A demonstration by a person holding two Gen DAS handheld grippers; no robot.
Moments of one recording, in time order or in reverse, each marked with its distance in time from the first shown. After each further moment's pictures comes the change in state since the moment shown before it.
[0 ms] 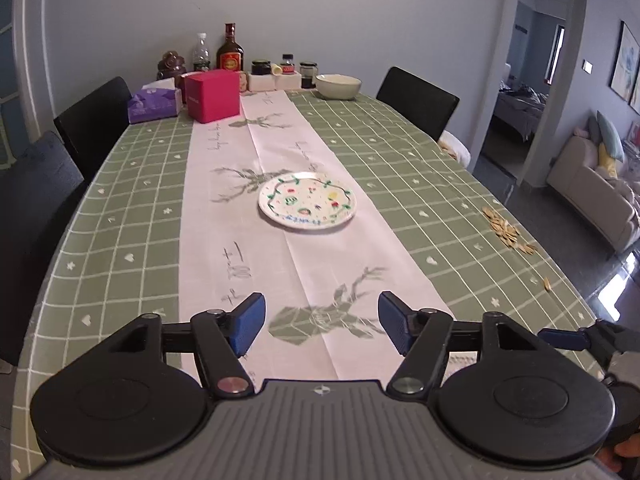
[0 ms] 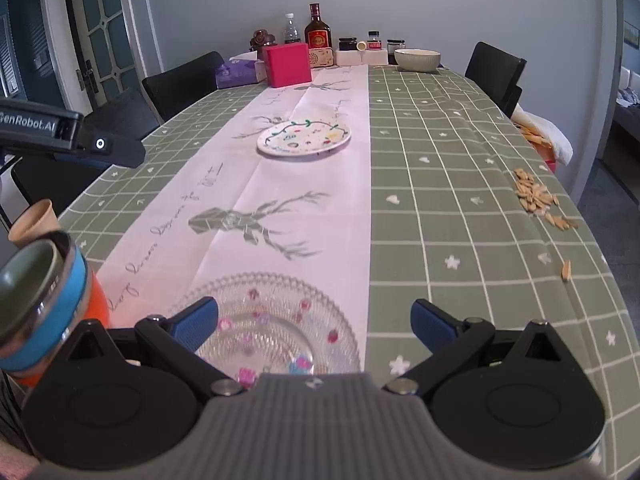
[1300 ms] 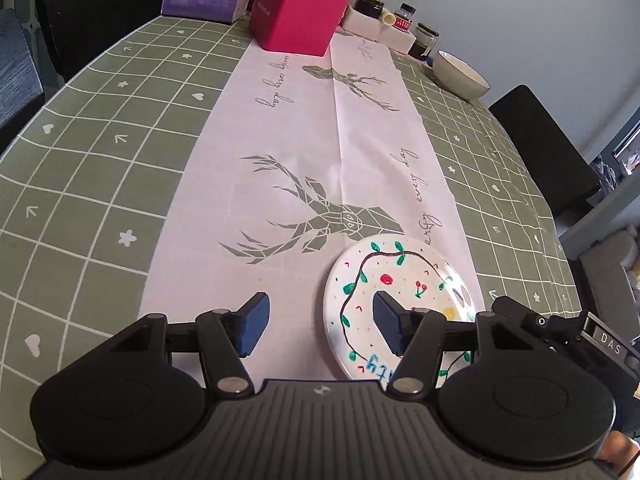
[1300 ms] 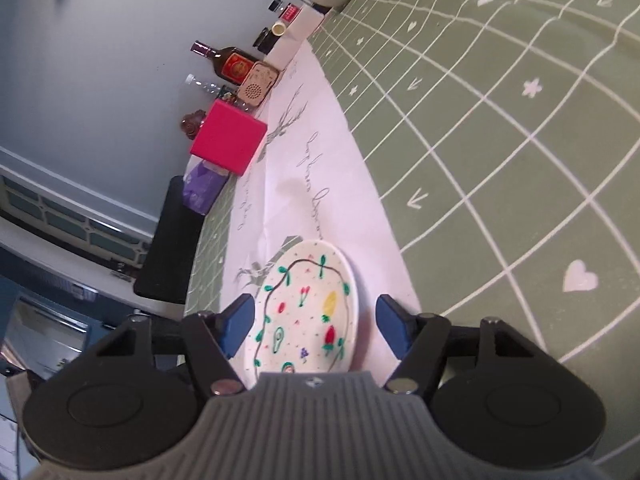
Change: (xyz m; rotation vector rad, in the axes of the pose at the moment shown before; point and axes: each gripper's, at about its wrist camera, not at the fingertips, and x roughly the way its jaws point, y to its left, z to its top) left arm 0.246 0.105 0.106 -0.410 0.197 -0.012; right arm 0.275 -0.103 0.163 0.758 0.042 0.394
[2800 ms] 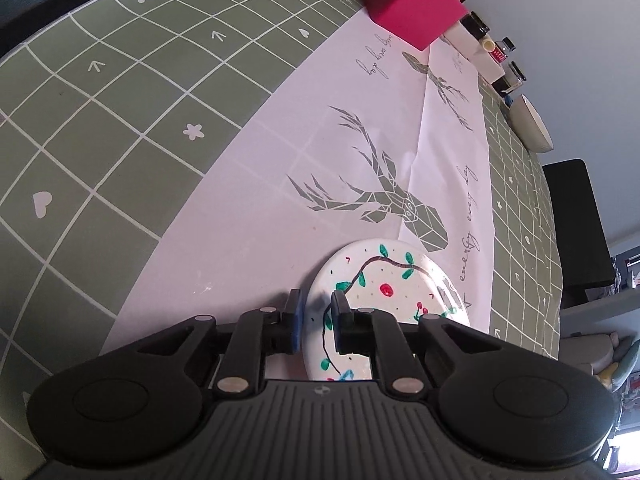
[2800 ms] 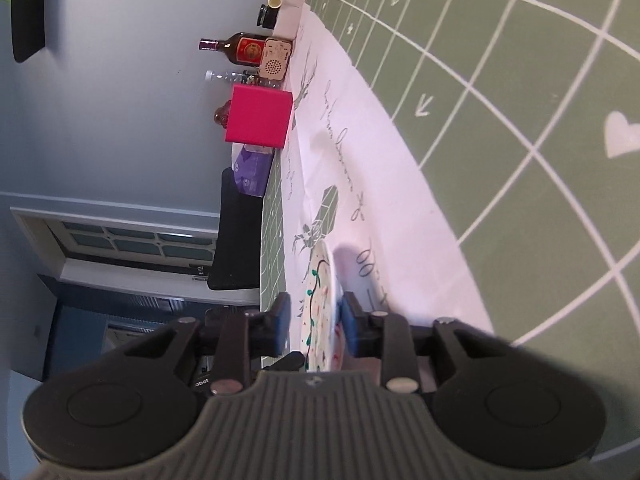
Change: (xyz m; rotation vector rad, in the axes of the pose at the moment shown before) left arm 0.004 0.042 -0.019 -0.395 0.060 0.005; right arm 0.014 -0.021 -0.018 0.191 0.116 0.215
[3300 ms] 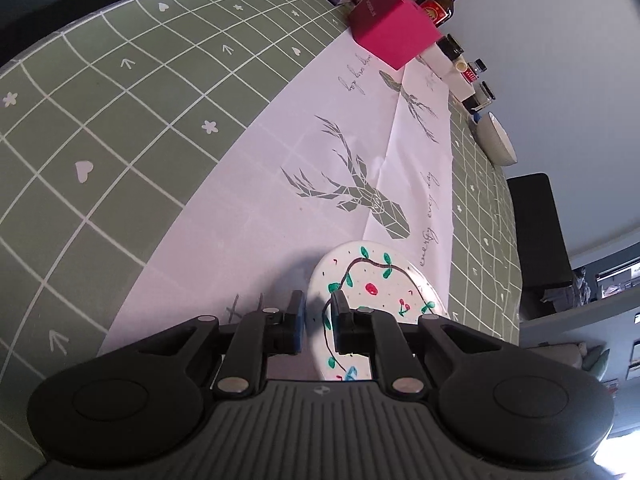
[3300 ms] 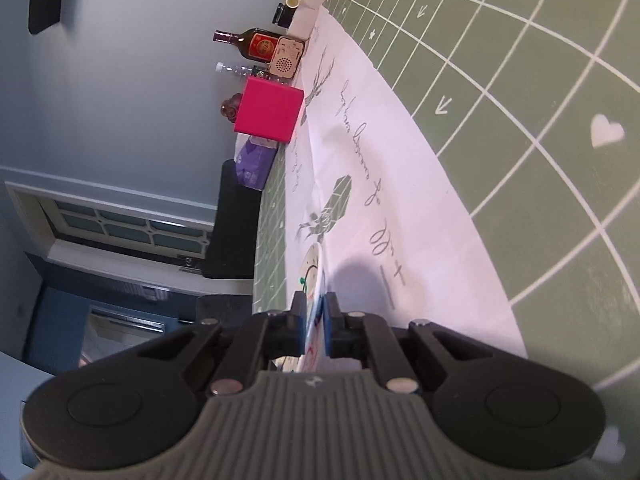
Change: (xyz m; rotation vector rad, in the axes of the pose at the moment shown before) left arm -0.051 0.013 -0.023 -0.044 -0.030 -0.111; right arm -0.025 0.015 -0.019 -0.039 -0.012 0.006
